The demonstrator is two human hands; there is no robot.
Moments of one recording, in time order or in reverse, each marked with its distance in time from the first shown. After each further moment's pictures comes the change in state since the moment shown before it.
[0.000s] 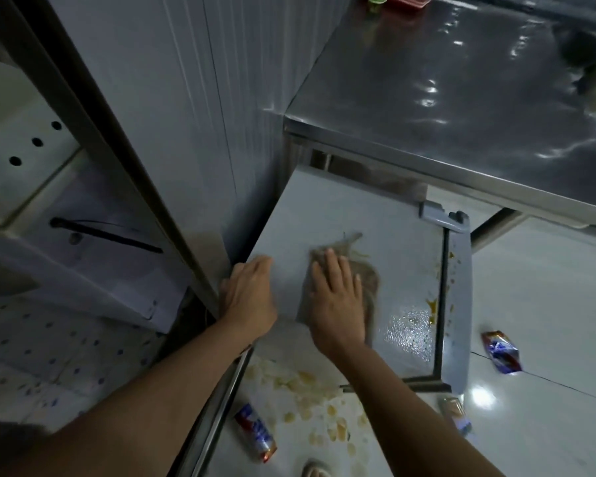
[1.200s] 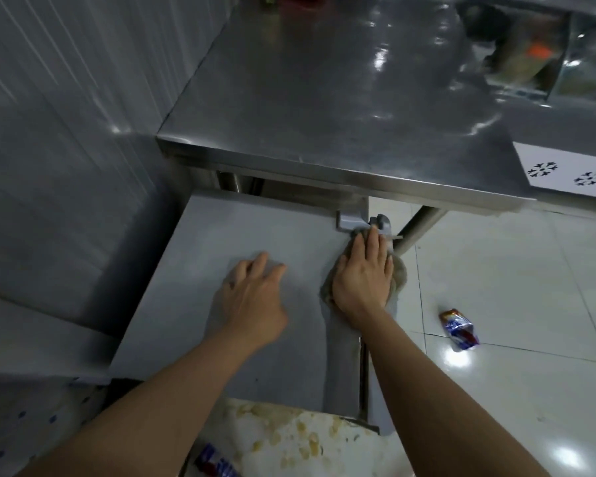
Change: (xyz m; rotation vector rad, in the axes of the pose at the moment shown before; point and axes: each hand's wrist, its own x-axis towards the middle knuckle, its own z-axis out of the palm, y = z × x) left_hand 0.079 0.130 0.040 0.124 -0.163 0.200; right_hand 0.076 0.162 -0.051 0.068 0.084 0.490
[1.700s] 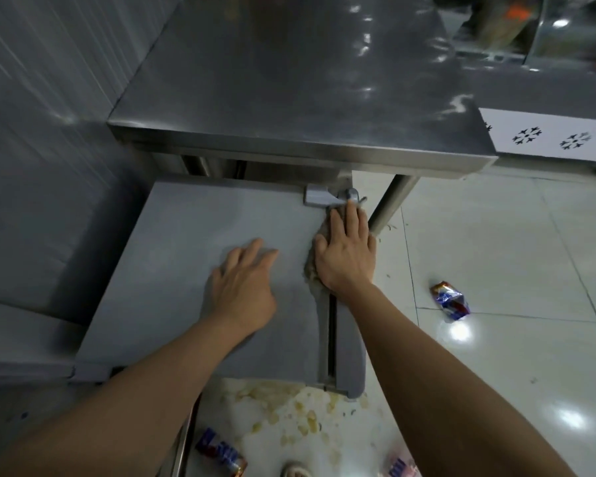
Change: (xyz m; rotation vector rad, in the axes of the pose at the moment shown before) left_hand -0.003 0.028 0.026 0.036 0.020 0.033; right_hand 0.001 0.036 -0.005 0.064 -0.032 -0.063
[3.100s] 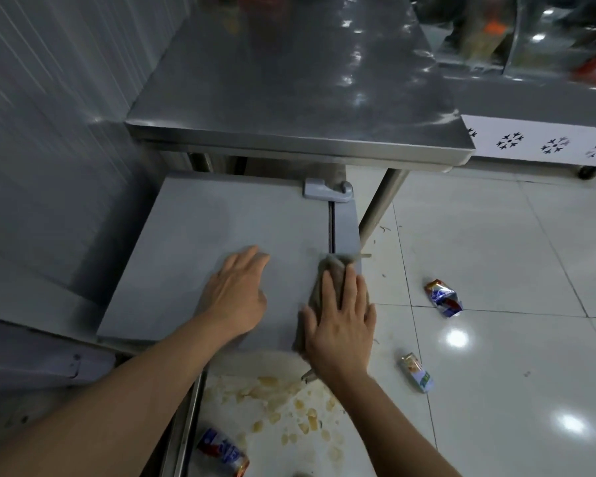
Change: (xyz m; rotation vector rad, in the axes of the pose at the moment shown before) left_hand -0.034 -0.024 0.005 -0.020 0.037 0.103; right_hand -0.149 -0.005 0.023 -0.069 0.079 0.047
